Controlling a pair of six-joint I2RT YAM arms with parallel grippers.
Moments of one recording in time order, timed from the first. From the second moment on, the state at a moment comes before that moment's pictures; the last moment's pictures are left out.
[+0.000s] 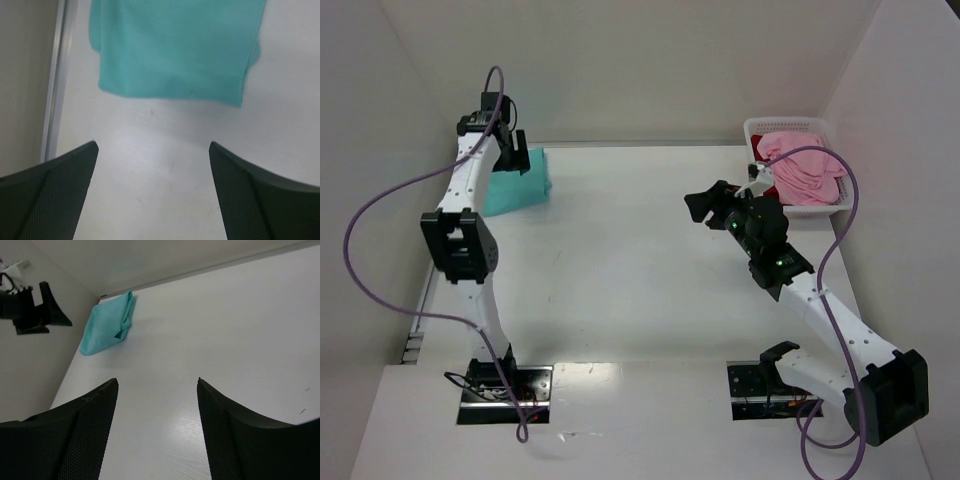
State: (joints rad) left arm 0.04 2.16 2.25 -1.10 -0.31 -0.17; right arm 0.42 1.01 0.76 0.14 0.02 0.58
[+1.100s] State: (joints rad) left arm 0.12 1.87 1.12 0.19 -0.24 -0.45; right arm 0.43 0.96 0.75 0.13 0.07 0.56
